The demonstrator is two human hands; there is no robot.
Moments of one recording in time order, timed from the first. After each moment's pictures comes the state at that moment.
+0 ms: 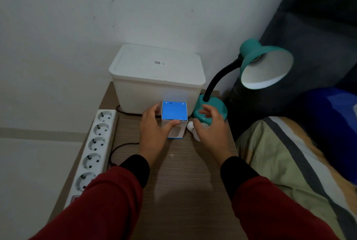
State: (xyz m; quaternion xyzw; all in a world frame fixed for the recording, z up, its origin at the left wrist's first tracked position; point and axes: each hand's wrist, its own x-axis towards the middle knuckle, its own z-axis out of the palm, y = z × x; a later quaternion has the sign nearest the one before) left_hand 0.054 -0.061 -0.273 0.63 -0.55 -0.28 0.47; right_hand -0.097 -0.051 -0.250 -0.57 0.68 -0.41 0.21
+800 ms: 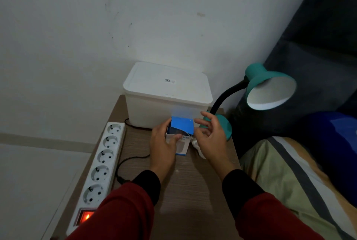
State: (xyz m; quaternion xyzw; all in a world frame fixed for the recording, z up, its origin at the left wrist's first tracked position) left_hand 0.047 -0.055 -0.268 0.61 -0.52 -0.32 0.50; right_hand -0.075 -0.056 -0.226 -0.56 0.60 -0.47 0.32
